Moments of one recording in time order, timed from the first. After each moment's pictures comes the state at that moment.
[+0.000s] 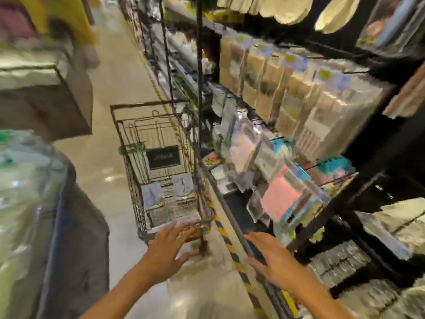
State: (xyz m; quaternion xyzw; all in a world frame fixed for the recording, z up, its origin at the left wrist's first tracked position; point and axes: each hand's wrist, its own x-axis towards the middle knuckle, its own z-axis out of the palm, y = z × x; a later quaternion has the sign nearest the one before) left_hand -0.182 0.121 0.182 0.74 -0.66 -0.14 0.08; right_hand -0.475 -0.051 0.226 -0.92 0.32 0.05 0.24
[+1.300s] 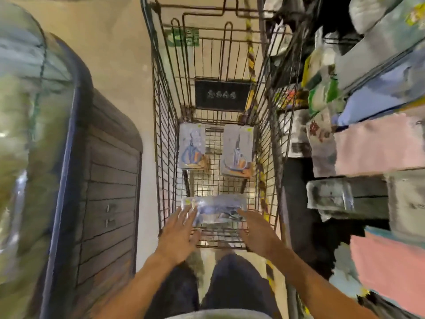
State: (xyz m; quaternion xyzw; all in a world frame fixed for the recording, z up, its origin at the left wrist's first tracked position) left_hand 0.023 -0.005 -0.010 0.85 -0.33 -0.42 0.05; right_hand -0.117 -0.226 -0.008 -0.87 0.25 0.26 0.34
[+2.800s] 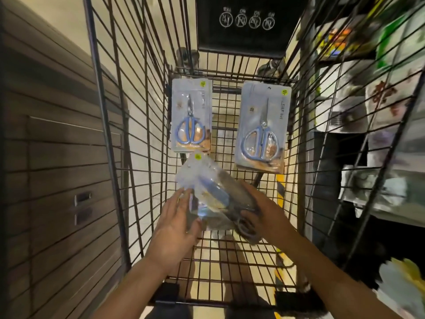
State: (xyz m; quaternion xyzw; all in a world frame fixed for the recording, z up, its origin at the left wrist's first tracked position) left_hand 0.070 -0.029 -0.160 0.87 -0.19 -0.41 0.21; right_hand -0.050 -0.261 -0.194 -0.79 0.27 0.23 0.51
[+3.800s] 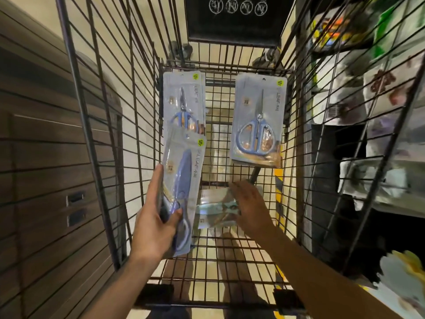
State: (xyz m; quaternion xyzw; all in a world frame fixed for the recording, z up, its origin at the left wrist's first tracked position) left_hand 0.084 -0.041 -0.136 0.82 0.00 -0.36 0.45; right_hand -0.061 -0.228 -0.266 -0.89 0.23 0.25 0.31
